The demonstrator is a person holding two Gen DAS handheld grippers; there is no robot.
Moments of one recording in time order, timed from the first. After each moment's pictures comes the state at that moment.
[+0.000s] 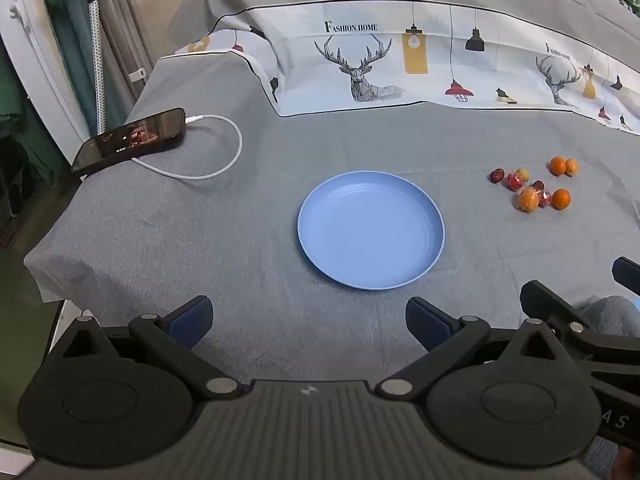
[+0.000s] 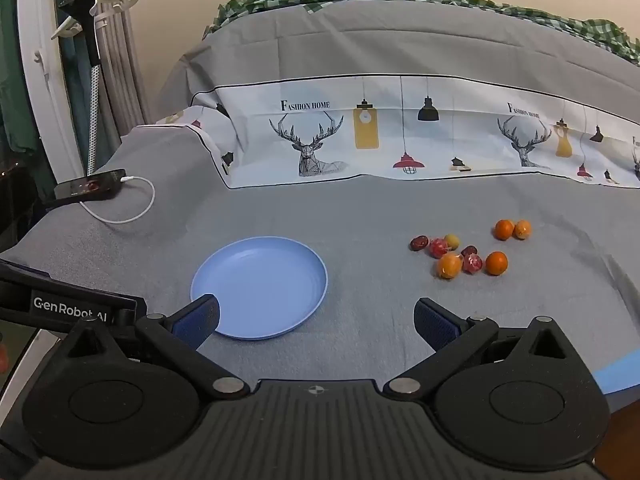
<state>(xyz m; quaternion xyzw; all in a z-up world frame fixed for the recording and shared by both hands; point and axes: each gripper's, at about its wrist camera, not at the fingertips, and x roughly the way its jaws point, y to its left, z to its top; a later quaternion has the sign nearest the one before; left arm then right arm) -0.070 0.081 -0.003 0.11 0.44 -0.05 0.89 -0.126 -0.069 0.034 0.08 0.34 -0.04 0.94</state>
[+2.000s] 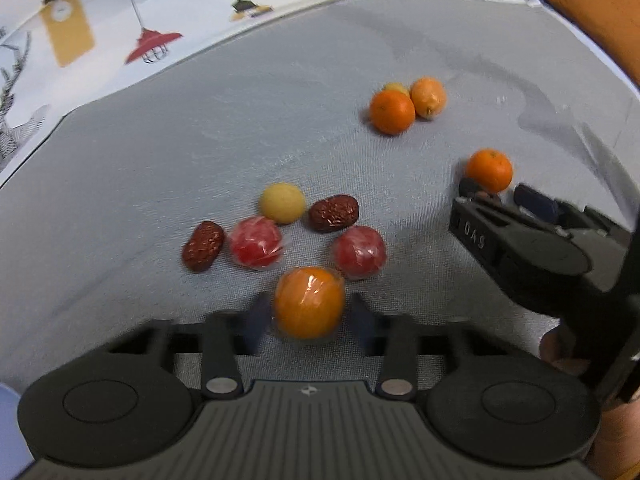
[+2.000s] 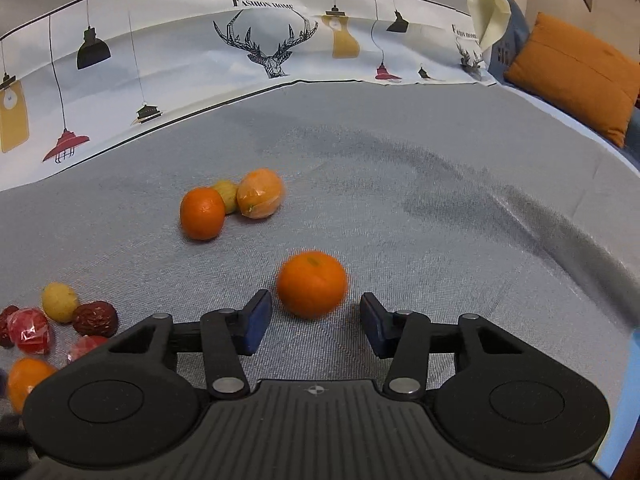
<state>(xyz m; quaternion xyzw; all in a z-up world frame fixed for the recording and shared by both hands) 0.126 -0.270 -0.190 0.22 0.49 -0.32 0.78 0.050 -0.358 -0.170 0.12 0.35 -0.37 0.85</state>
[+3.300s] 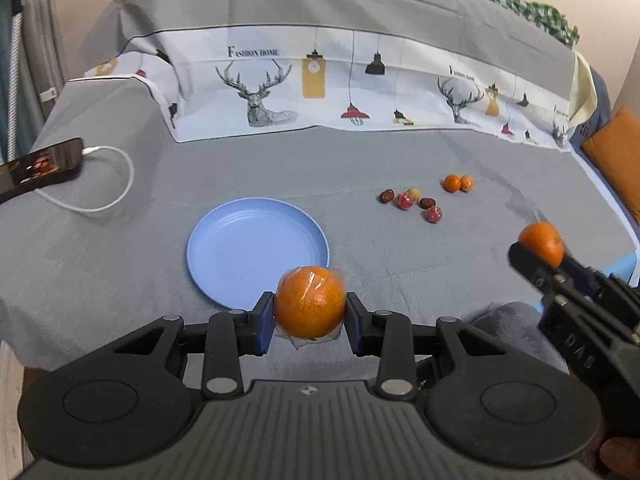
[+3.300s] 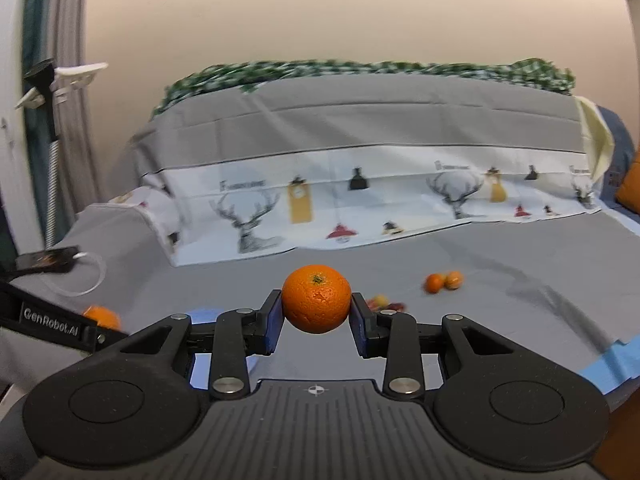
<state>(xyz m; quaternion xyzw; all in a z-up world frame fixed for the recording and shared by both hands) -0.085 0.068 0.024 0.05 0.42 -0.20 0.89 -0.175 -0.112 0.066 0.07 0.23 -0.11 0.96</state>
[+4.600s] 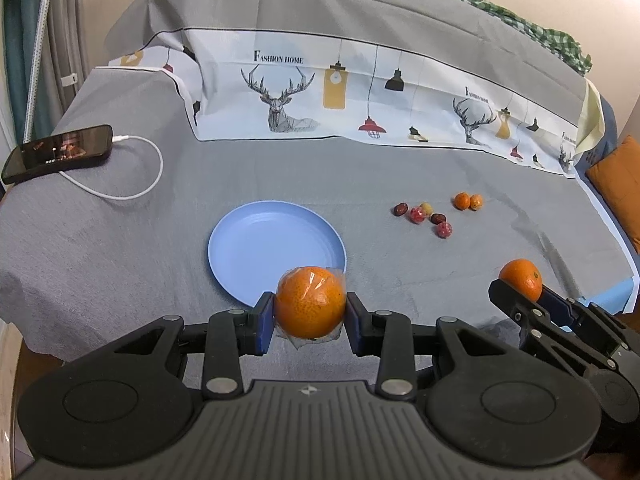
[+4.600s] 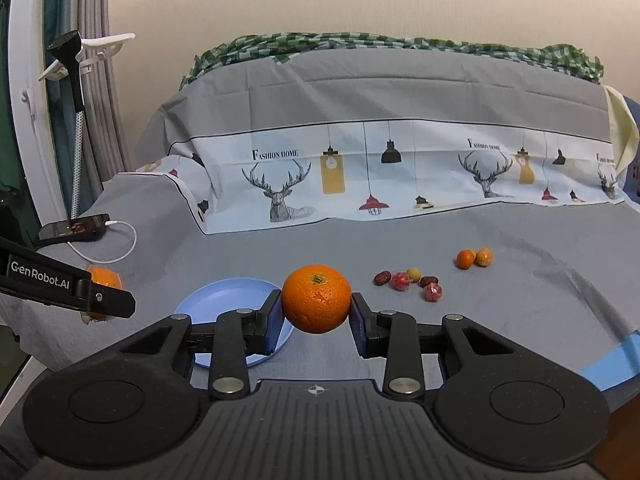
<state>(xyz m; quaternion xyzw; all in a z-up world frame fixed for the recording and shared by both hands) -0.081 0.096 0.028 0.02 0.42 -0.18 0.89 -0.163 -0.087 0.053 0.08 0.26 -0.08 0.96</state>
